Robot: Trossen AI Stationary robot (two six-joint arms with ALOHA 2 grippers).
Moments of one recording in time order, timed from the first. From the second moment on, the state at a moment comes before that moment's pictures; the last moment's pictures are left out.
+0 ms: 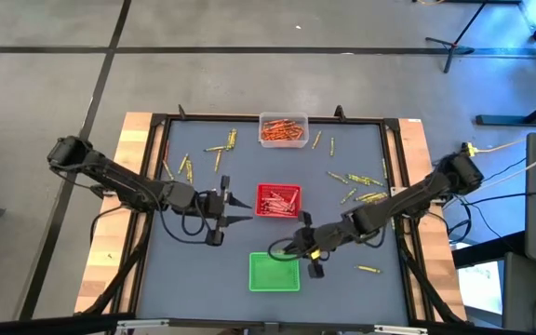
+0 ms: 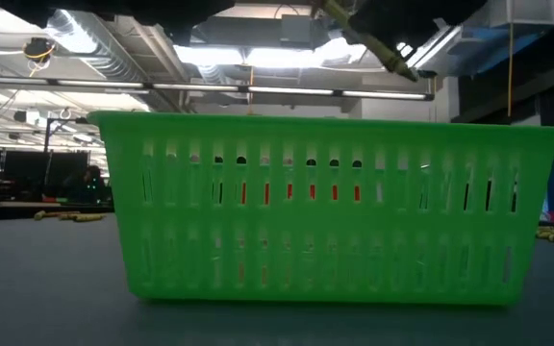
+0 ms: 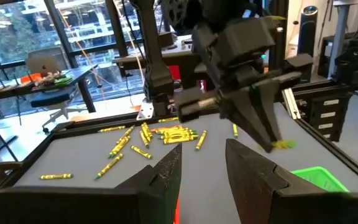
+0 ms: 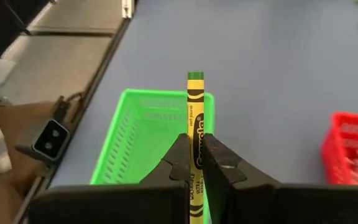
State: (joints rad) left arm -0.28 1.23 0.55 0.60 -0.25 0.11; right arm 0.45 1.56 0.98 -0.01 0.13 0.24
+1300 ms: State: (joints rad) left arm -0.28 1.23 0.55 0.61 -0.25 0.11; right arm 0.39 1.28 0.98 -0.49 0.26 0.29
